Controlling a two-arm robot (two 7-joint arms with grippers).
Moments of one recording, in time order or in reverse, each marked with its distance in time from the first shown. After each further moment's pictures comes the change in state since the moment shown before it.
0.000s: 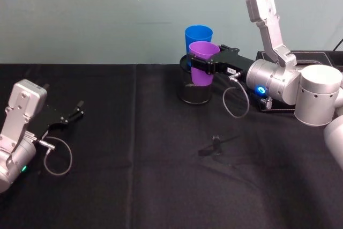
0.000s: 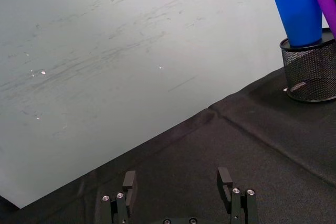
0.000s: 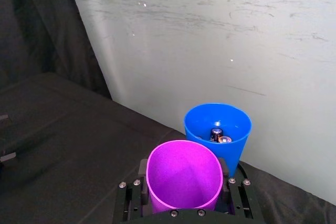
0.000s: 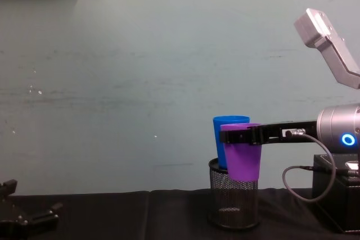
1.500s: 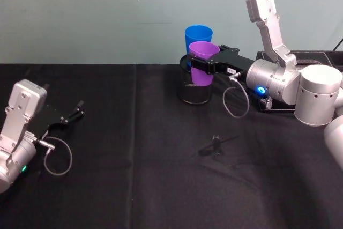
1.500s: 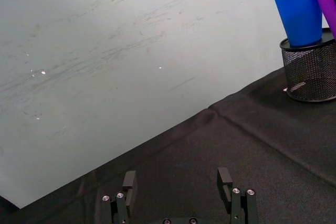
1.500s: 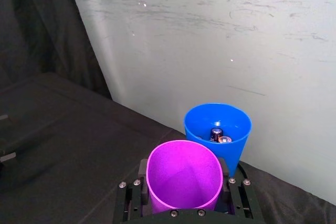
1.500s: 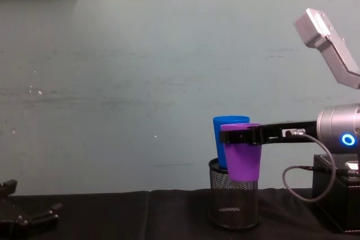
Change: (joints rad) left arm 0.000 0.000 0.000 0.000 0.000 0.000 0.000; right arm 0.000 0.000 0.000 0.000 0.000 0.000 0.000
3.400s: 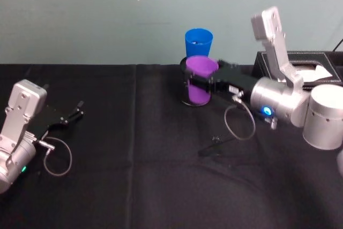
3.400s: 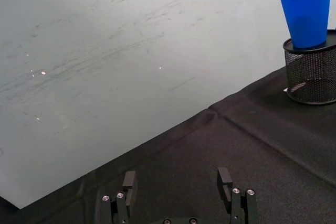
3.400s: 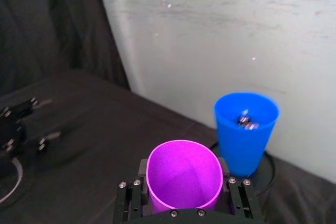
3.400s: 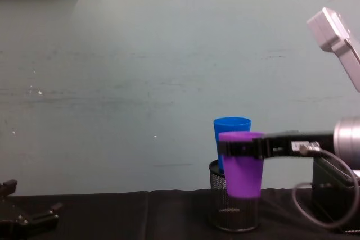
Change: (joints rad) left arm 0.000 0.000 0.000 0.000 0.000 0.000 0.000; right arm -0.127 0.070 0.002 -0.174 0.040 0.001 0.023
